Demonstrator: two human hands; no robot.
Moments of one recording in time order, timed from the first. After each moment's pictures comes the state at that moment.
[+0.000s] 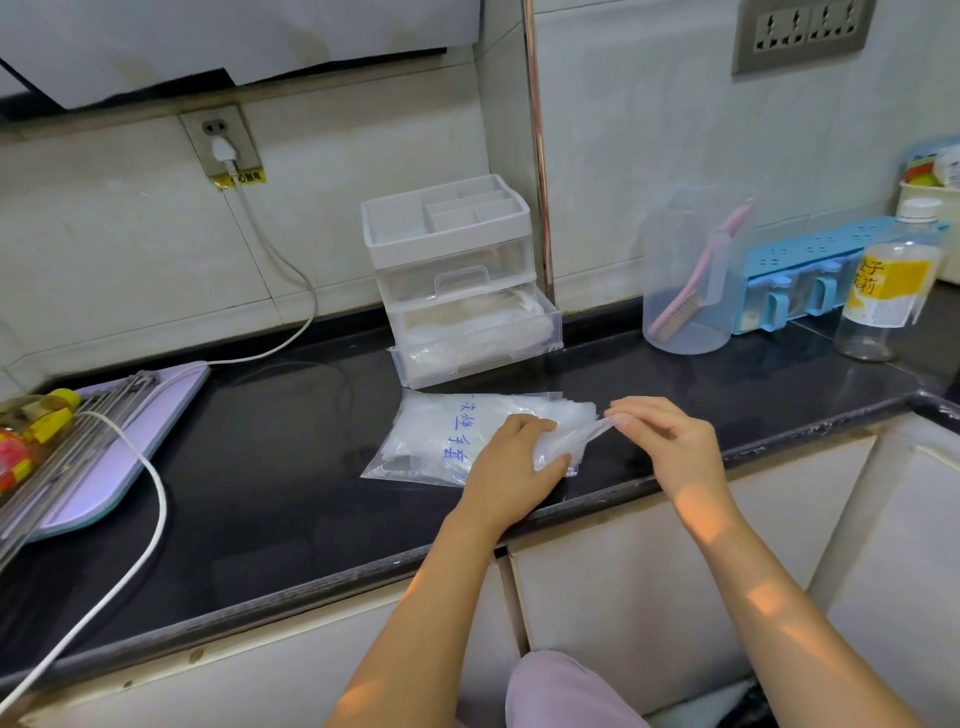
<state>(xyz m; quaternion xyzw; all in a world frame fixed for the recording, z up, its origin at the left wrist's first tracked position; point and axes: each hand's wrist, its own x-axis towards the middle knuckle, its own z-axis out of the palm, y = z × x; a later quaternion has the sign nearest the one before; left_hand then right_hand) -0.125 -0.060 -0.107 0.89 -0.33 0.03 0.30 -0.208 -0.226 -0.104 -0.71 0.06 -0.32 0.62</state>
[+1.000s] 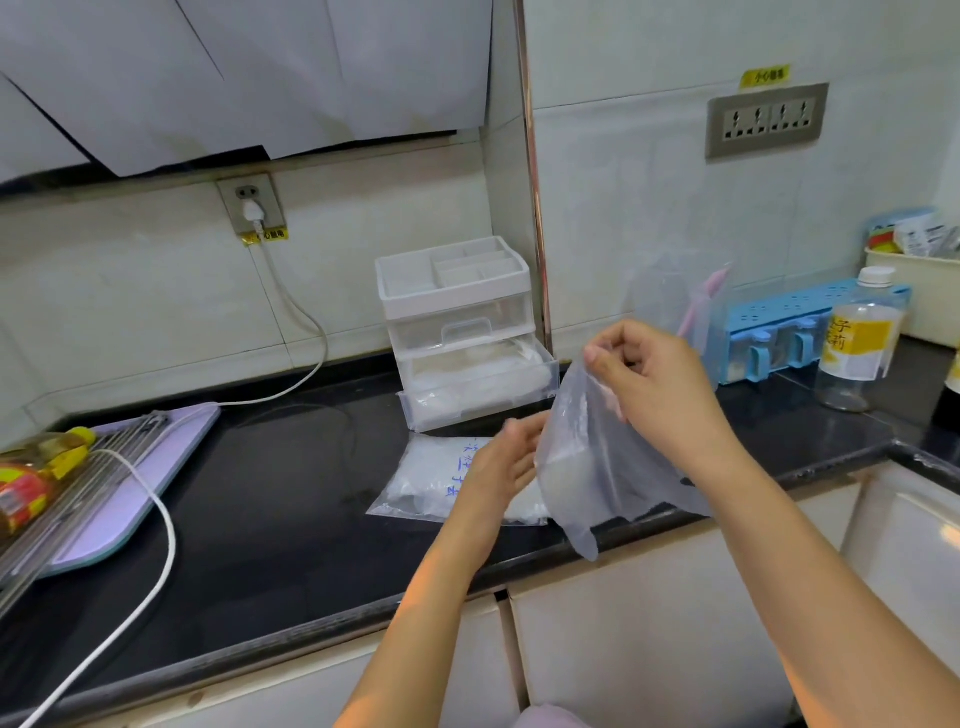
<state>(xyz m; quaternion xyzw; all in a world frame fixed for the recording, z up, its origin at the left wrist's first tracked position) -0.169 -0.042 -0.036 0.65 -0.29 -0.15 0.69 -0.223 -0.201 0.024 -0.80 0.00 -0.36 0.48</state>
